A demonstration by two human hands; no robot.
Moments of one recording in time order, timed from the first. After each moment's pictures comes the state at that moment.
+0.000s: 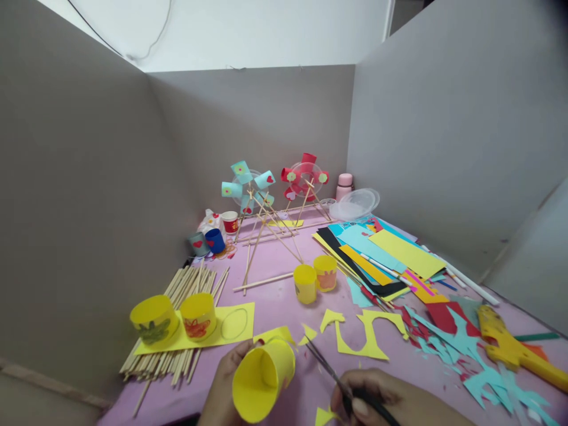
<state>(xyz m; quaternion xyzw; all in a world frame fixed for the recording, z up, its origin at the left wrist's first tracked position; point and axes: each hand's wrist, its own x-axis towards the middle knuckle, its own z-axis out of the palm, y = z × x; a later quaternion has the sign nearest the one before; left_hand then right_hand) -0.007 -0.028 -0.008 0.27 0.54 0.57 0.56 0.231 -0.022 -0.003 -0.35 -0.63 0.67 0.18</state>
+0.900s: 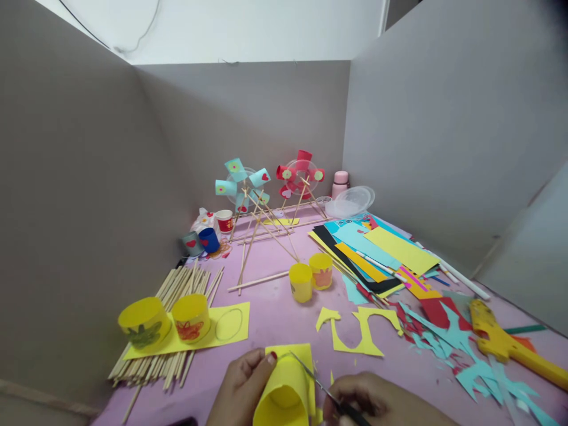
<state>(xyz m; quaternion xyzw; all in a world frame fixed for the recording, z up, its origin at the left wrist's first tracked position) -0.003 -0.031 -0.022 0.34 0.55 0.47 0.60 0.214 -0.018 -0.005 -0.35 -0.61 0.70 0.16</state>
